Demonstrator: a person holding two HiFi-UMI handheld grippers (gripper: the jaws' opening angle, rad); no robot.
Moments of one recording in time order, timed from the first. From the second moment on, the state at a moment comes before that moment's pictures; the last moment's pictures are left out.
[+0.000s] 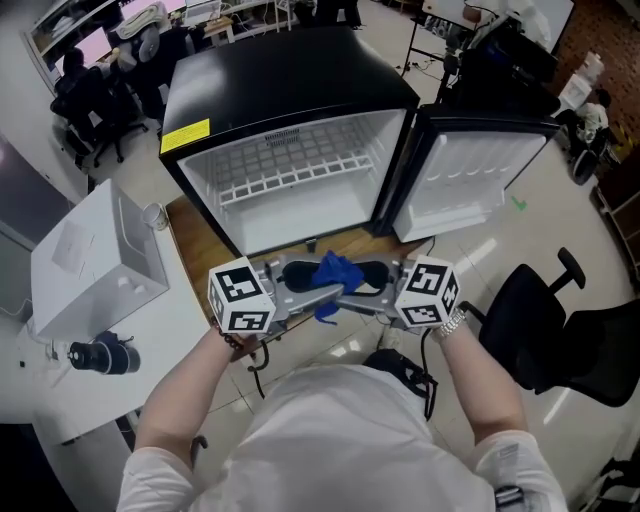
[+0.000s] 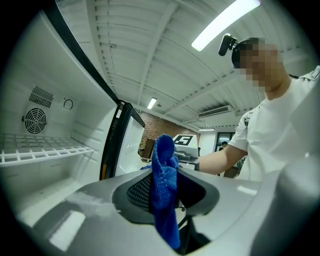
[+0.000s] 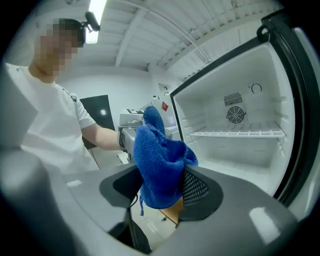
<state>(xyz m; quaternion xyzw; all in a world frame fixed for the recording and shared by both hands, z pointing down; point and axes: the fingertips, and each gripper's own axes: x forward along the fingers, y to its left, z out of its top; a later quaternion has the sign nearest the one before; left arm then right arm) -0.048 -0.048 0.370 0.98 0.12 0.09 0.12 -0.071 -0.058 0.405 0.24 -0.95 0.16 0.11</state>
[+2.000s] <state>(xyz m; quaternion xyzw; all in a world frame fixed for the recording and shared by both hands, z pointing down) 0.152 -0.168 0.504 0.90 -0.36 0.20 0.16 0.148 -0.166 0.268 0.56 -0.82 -0.05 0.08</state>
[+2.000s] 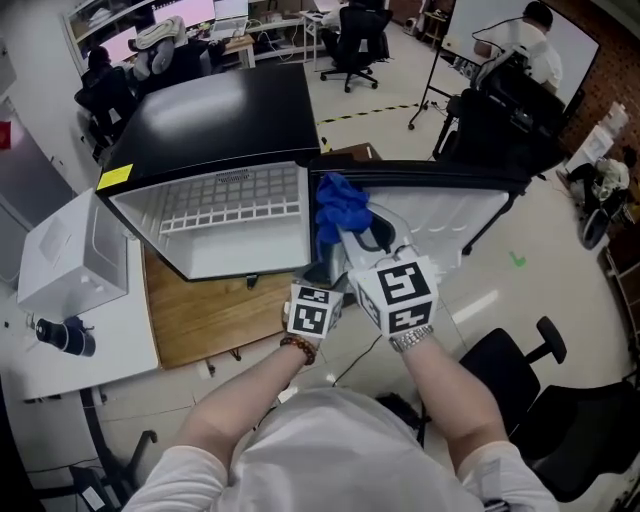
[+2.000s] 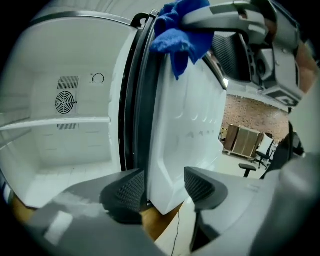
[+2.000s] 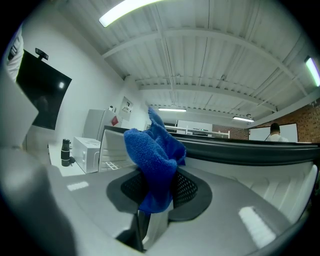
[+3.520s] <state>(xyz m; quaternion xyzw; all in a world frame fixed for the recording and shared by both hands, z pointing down) 0.149 -0.178 0.569 0.82 -0.45 0.27 0.23 0.205 -0.175 0.269 0.61 -0.79 -0.01 0.04</state>
